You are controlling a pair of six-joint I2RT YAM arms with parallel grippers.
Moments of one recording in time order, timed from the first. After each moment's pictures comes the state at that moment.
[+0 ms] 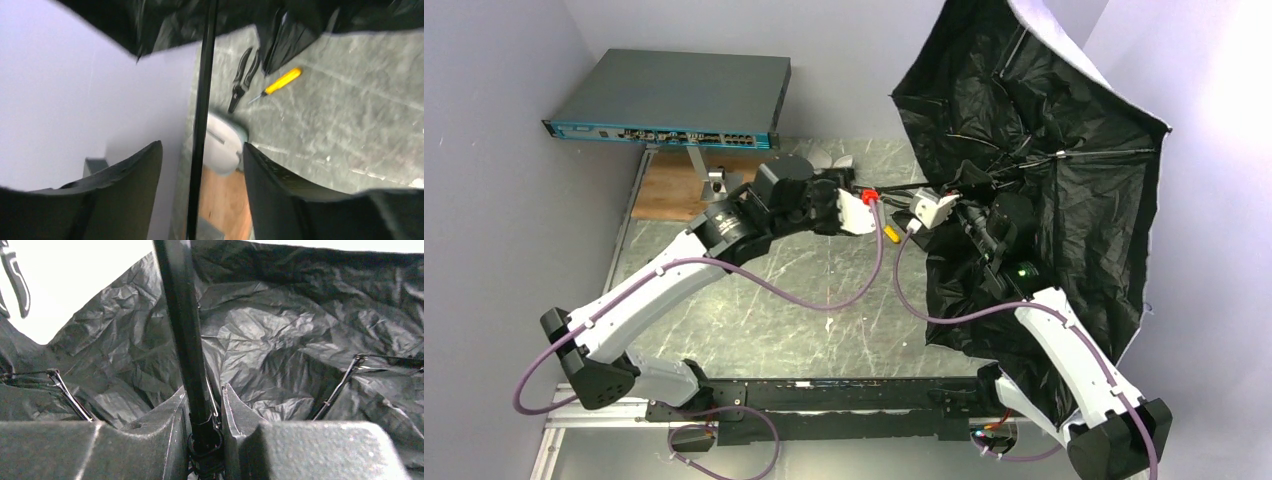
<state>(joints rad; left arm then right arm) -0.91 1.36 1.54 -0.52 0.03 0.87 0.35 0.92 0.84 0.04 -0.02 -1.39</state>
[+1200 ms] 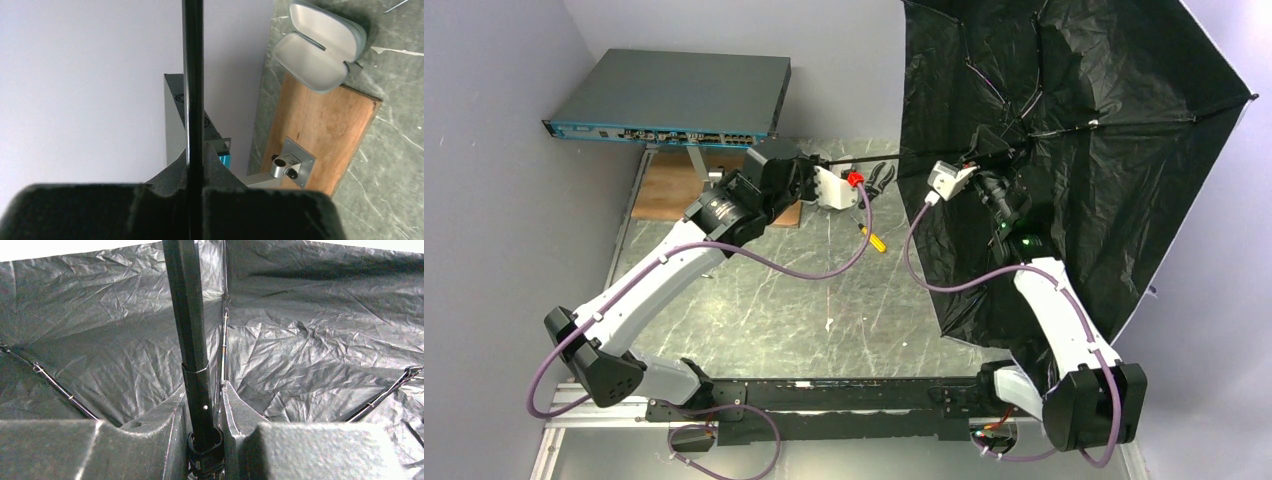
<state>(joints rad) -0.74 1.36 1.53 -0.52 -0.29 1.19 0.10 1.10 0.90 0.27 -0.26 -1.46</state>
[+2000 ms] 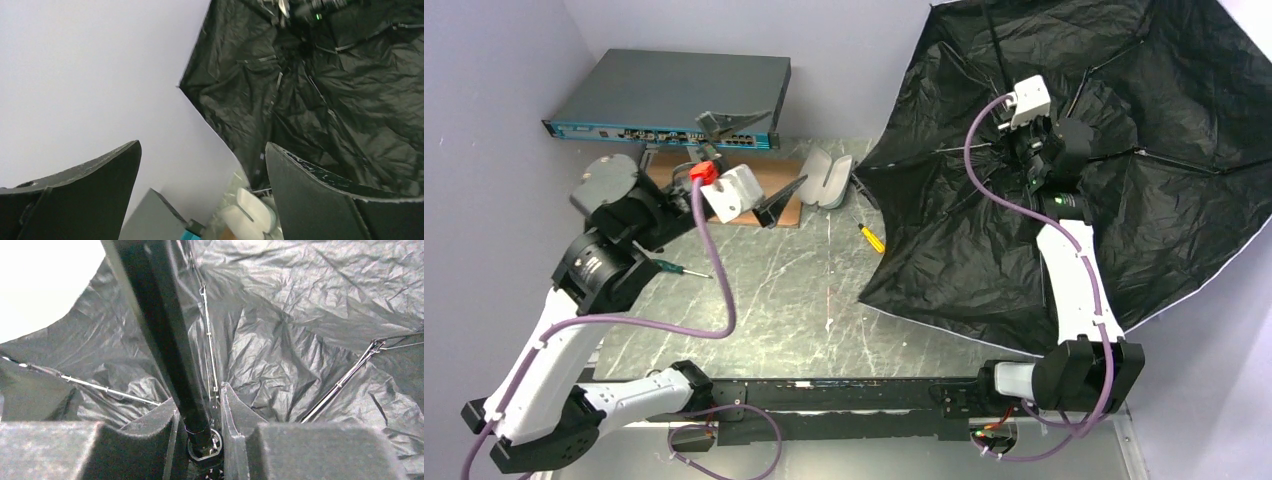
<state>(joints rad) -0.71 1.04 1.64 -0.38 0.30 0.64 -0.06 1.28 1.26 0.00 -0.16 -0.52</state>
